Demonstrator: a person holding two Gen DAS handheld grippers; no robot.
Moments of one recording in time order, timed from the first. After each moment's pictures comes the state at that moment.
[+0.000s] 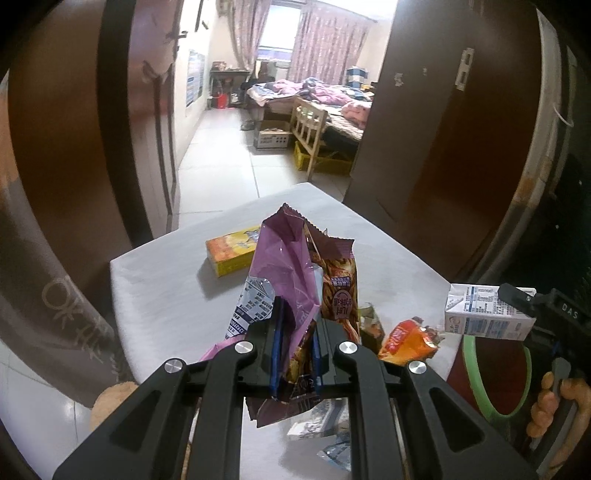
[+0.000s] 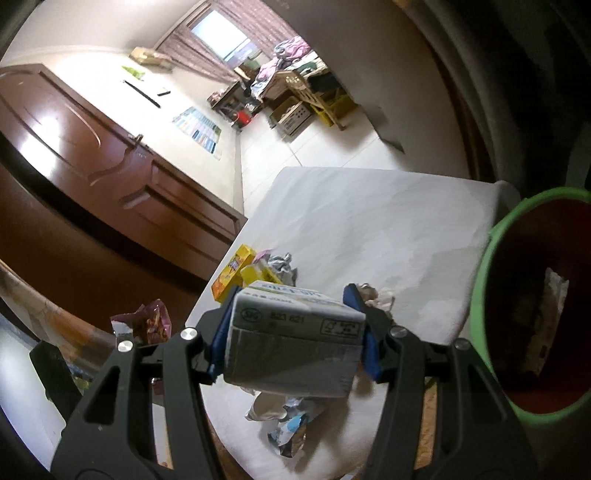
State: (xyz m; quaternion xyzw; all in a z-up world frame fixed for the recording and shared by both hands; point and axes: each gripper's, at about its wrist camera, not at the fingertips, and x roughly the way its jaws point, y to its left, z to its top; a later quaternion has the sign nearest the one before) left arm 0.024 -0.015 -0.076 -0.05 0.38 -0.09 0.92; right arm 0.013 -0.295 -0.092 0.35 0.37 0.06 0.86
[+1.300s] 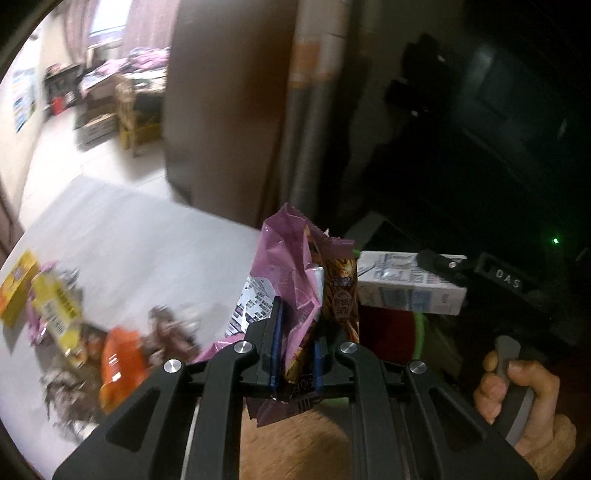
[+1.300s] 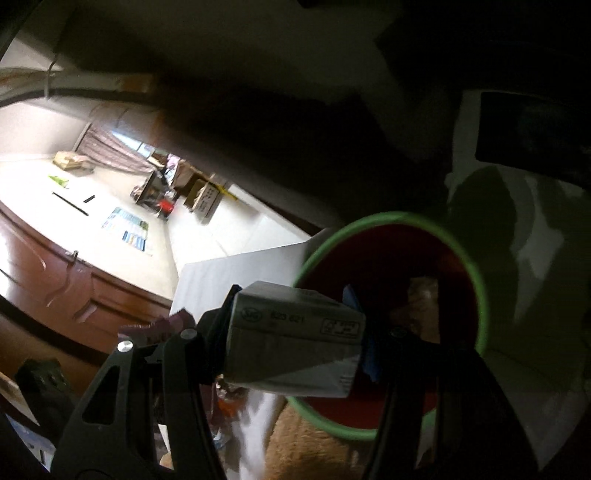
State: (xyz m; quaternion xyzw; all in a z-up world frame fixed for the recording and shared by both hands) left arm 0.009 -0.280 -0.092 0.04 0.43 -0.39 0.81; right arm -0.110 -0.464 -0.111 0.44 0.30 -0.15 0.84
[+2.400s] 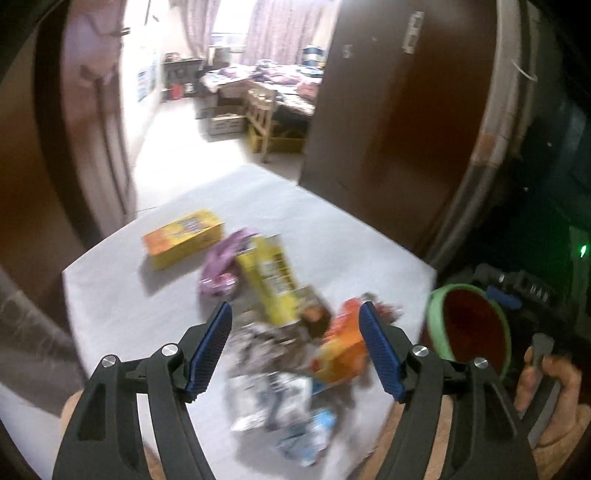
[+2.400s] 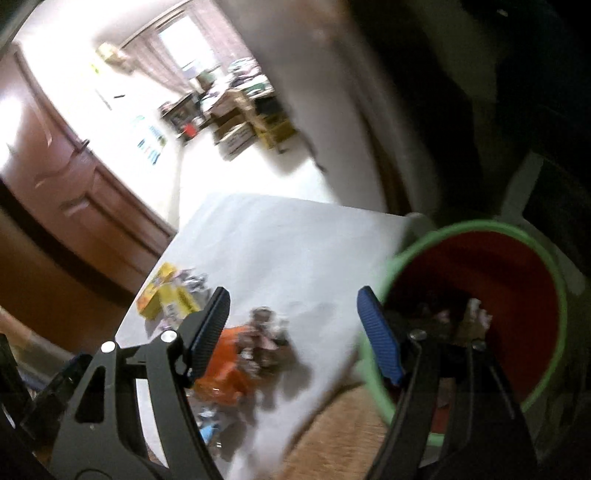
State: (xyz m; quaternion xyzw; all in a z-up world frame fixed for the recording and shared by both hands) left arm 0.030 -0.065 -0.091 -0.03 0.41 -0.16 0.90; right arm 0.000 -0.326 -0.086 0.26 0.38 -0.06 0.89
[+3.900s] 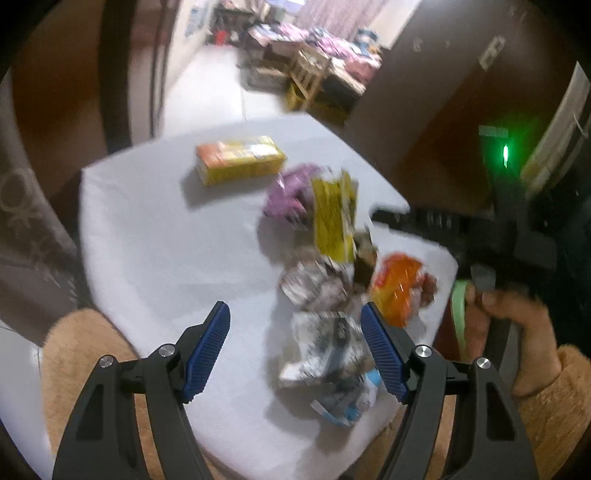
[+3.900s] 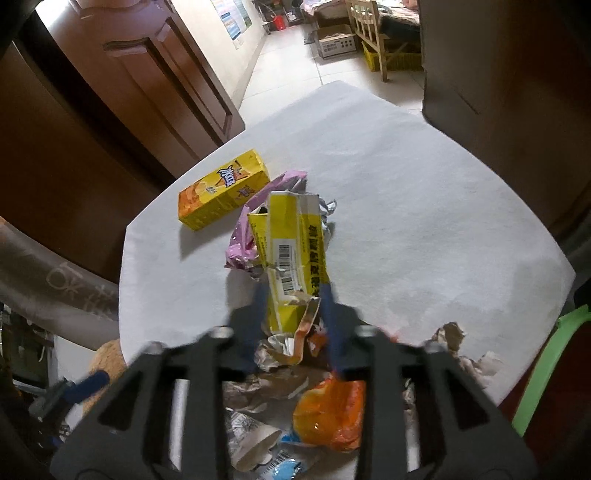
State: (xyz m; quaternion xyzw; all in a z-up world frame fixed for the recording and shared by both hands) left arm 0.030 0.006 -0.155 -0.13 0.50 -0.14 0.85; right arm 0.142 -0.151 -0.137 0.11 0.52 0.10 0.84
